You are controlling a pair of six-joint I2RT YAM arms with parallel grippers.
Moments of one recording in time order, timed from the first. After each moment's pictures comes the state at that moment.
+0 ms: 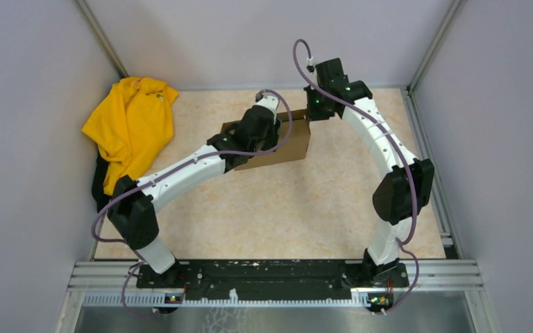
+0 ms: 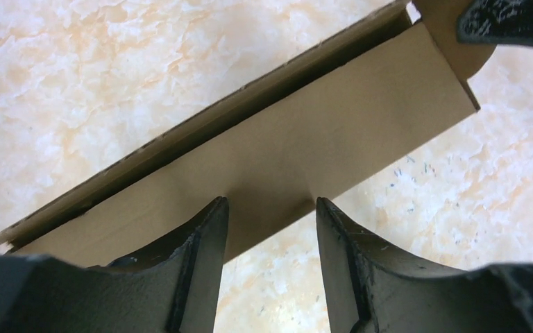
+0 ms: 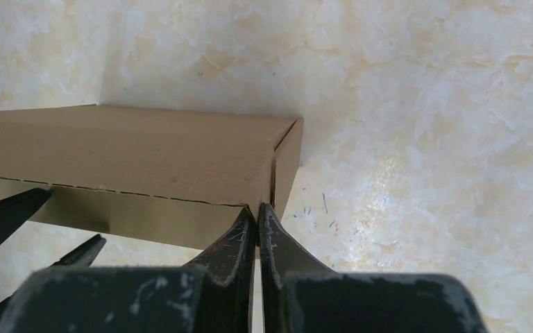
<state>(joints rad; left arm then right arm) -0.81 1.69 1.42 -0.26 -0.40 -0.25 0.38 1.81 1.85 -0.88 -0.05 0.19</state>
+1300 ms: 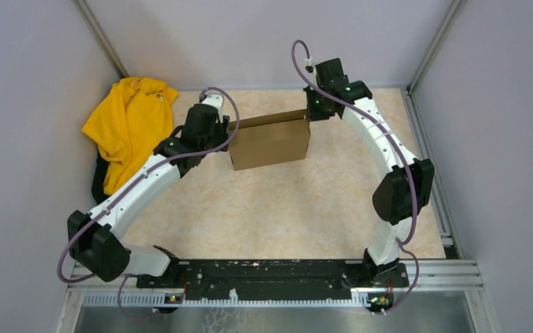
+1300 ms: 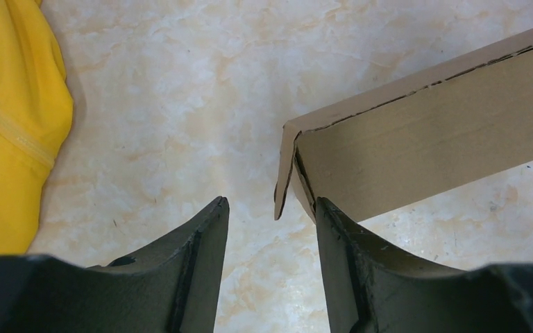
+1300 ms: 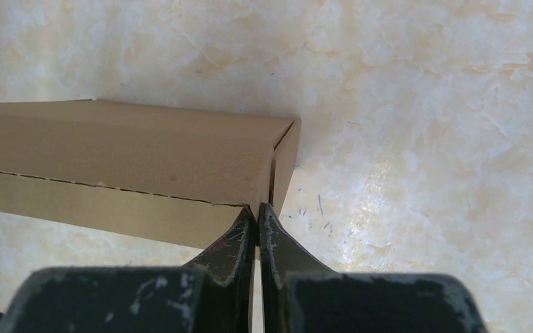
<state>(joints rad) -0.54 1.35 1.21 -0.45 -0.35 -0.18 0.38 1.81 1.84 -0.88 -0.06 0.16</state>
